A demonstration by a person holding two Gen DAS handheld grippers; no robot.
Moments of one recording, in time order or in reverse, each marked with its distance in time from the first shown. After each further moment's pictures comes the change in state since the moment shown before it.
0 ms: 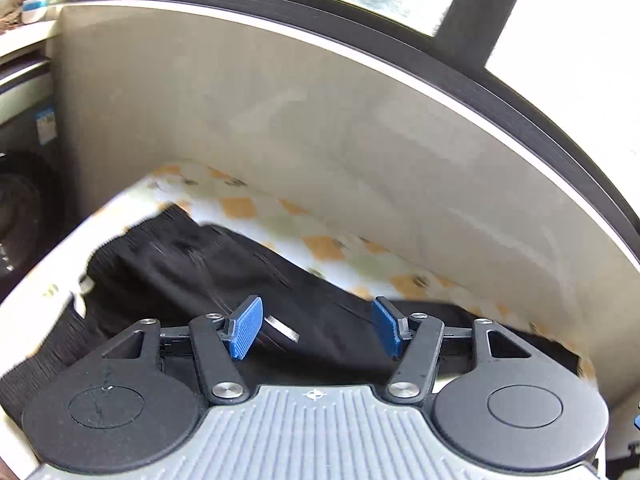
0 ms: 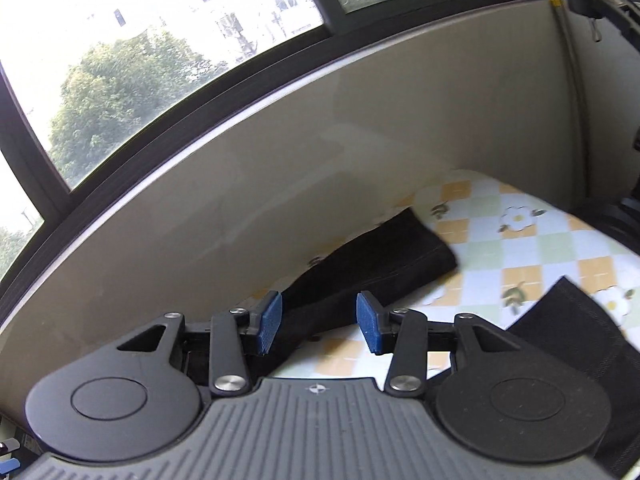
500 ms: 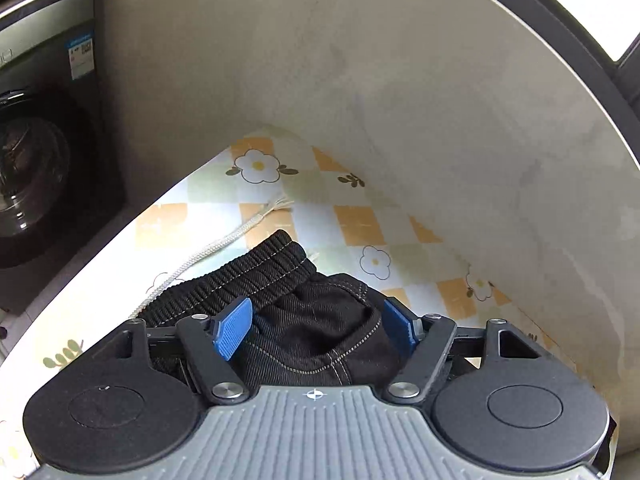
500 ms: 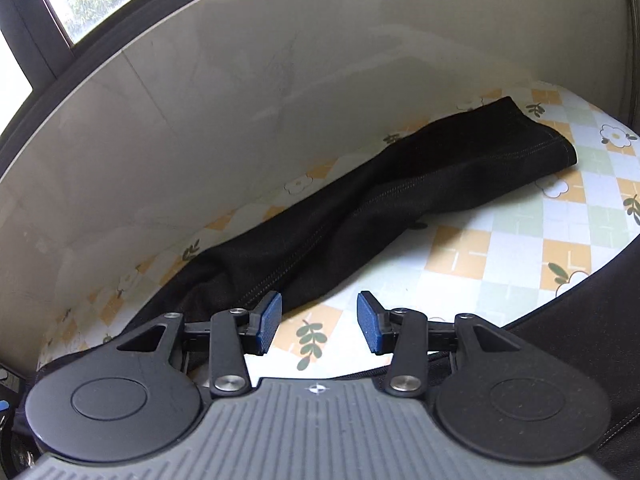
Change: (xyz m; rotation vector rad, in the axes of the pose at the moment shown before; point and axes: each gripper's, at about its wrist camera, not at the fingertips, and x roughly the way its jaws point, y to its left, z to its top) left arm 0.149 0.121 0.074 -0.176 0.190 0.094; right arm 0.113 0.072 -0.096 -0.109 0.239 -0.068
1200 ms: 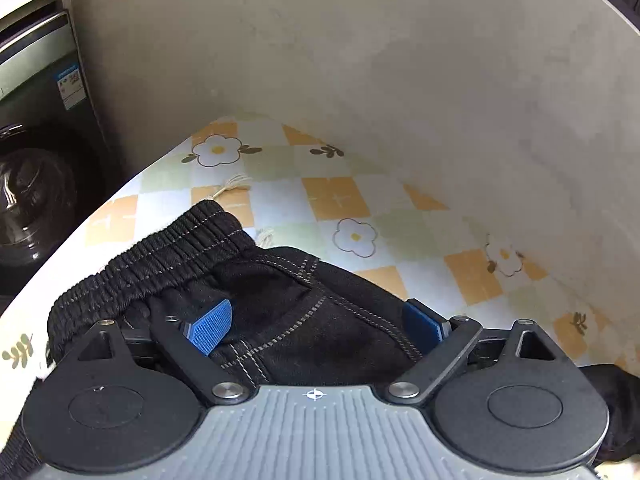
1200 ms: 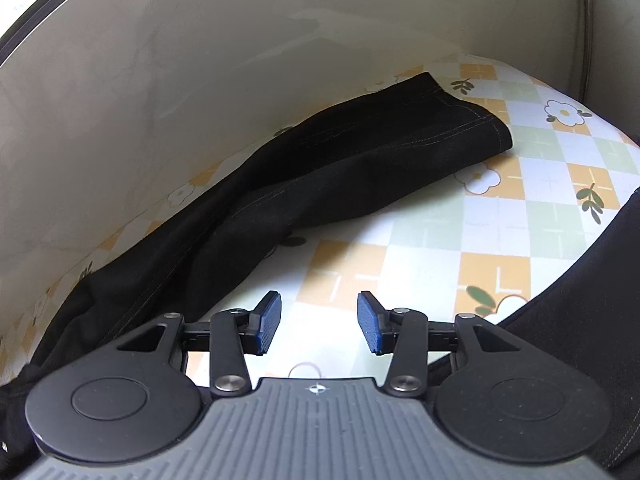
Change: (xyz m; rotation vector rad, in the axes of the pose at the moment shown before) left arm 0.047 -0.085 -0.046 0.111 -0.064 0.135; right arm 0.043 -0.093 0.034 0.131 -0.010 -0.143
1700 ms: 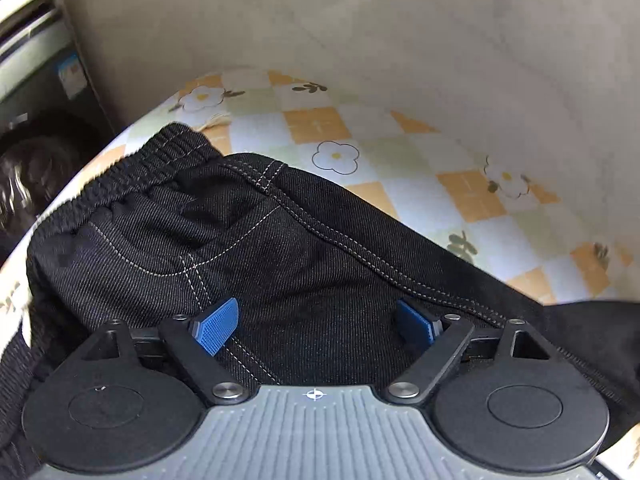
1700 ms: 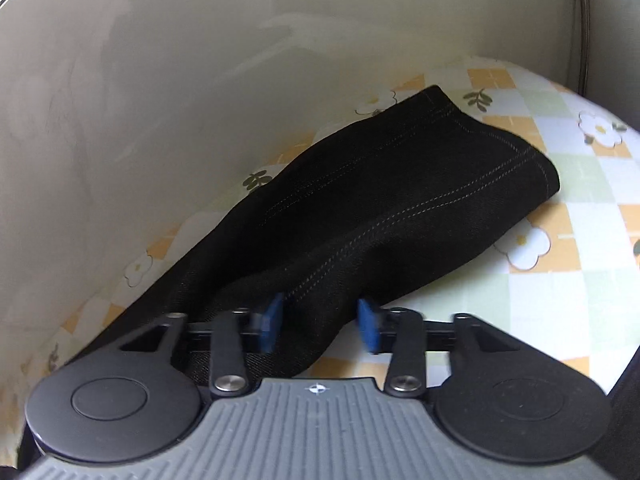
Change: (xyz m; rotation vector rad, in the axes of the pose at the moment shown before) left arm 0.020 -0.041 -0.055 0.117 0.082 0.113; right arm 0.068 0.009 0.050 -0.028 0.005 -0.065
